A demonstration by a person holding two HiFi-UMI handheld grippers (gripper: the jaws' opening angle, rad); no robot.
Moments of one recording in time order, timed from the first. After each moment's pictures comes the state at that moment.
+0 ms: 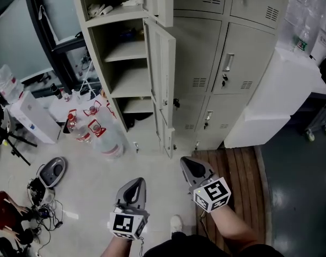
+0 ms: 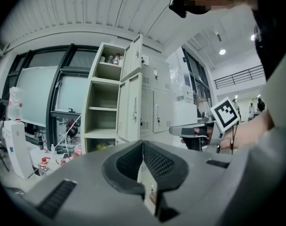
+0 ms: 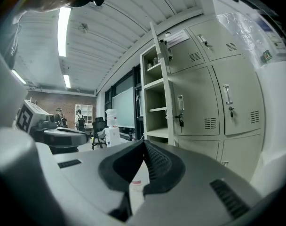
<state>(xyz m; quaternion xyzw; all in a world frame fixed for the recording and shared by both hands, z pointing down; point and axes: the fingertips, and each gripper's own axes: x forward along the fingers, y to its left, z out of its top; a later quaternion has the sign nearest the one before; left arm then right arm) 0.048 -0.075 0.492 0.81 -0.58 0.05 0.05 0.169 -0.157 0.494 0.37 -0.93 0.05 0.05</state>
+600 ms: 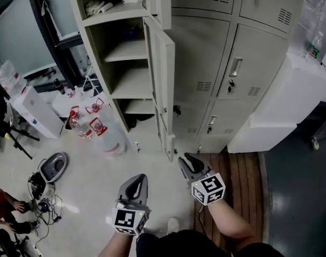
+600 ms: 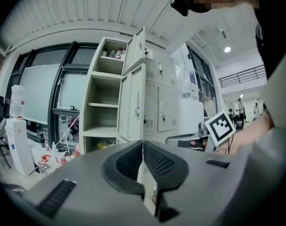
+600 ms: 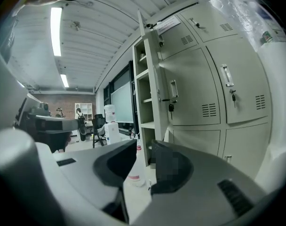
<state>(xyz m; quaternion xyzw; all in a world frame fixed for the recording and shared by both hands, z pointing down) 0.064 -0.133 0.503 0.80 -0.60 0.05 0.06 0.180 -0.231 0.549 0.36 -0.93 0.08 0.07</state>
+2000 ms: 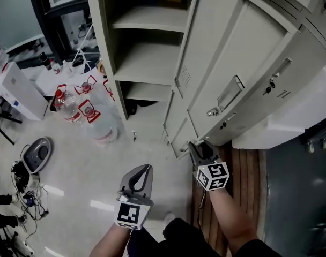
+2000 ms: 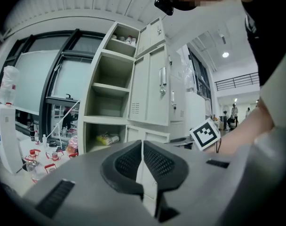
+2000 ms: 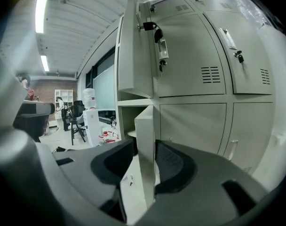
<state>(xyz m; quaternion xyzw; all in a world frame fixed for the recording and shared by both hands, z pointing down) -0.031 -0.232 0.613 0.82 -0.57 0.04 0.08 0.117 -0.362 0.687 0.45 -0.88 0.09 0.13</state>
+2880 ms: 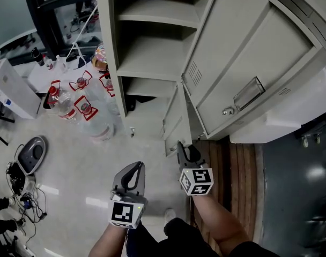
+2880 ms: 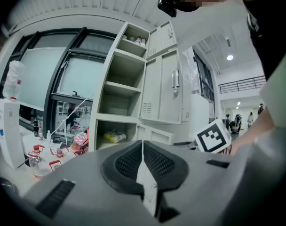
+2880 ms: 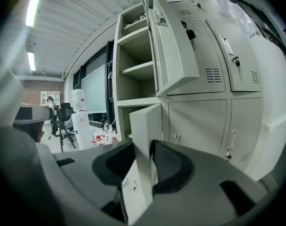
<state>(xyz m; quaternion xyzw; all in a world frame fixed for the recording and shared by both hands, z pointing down) -0.091 -0.236 0.624 0.81 -0.57 0.03 0.10 0.048 -0.343 0.692 0.51 -0.84 0.11 0.12</state>
